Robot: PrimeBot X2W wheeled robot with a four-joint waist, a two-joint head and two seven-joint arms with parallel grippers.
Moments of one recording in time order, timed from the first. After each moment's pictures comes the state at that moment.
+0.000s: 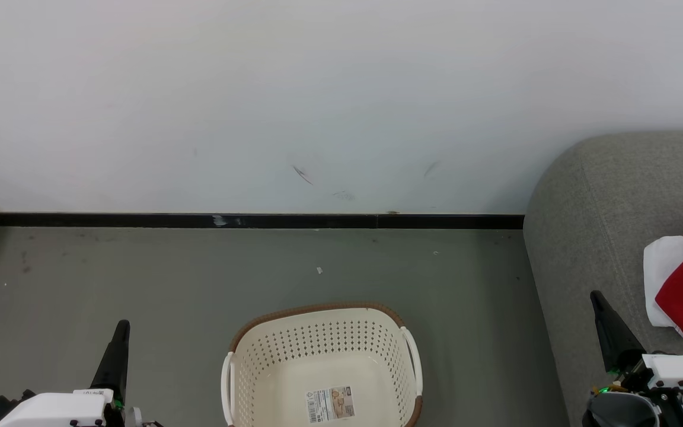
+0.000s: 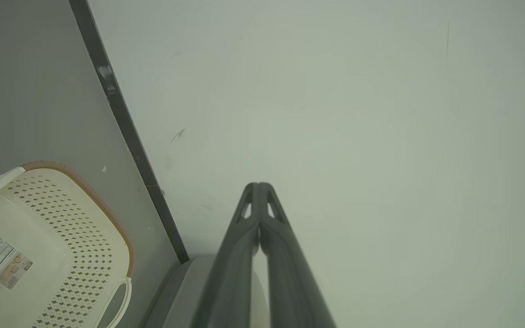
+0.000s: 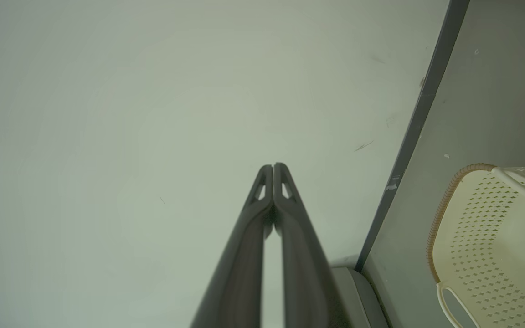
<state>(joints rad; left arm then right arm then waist) -0.05 0.05 0.05 0.23 -1.63 -0.08 0.09 -0.07 -0.12 -0.02 0.27 1.71 0.12 0.01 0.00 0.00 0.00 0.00</state>
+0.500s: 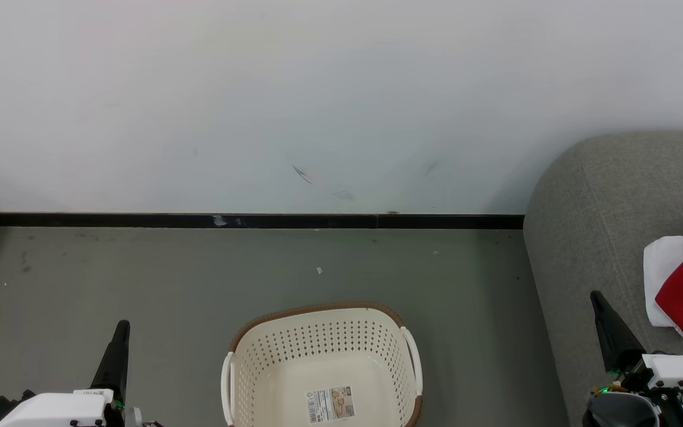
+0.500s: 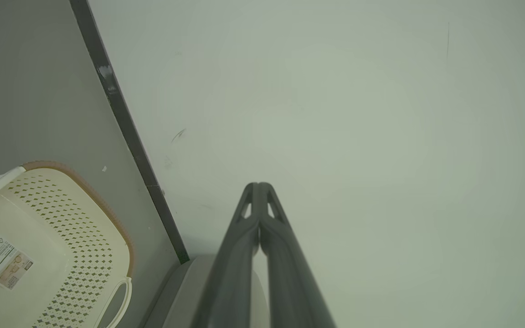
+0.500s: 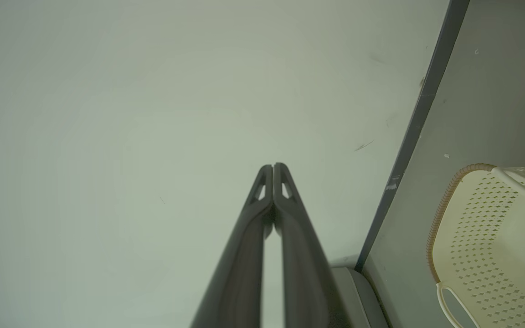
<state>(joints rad) -0.05 0.05 0.05 0.23 -1.63 -0.08 0.09 -0.07 -0.12 -0.02 0.27 1.71 0.12 0.01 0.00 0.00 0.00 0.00</state>
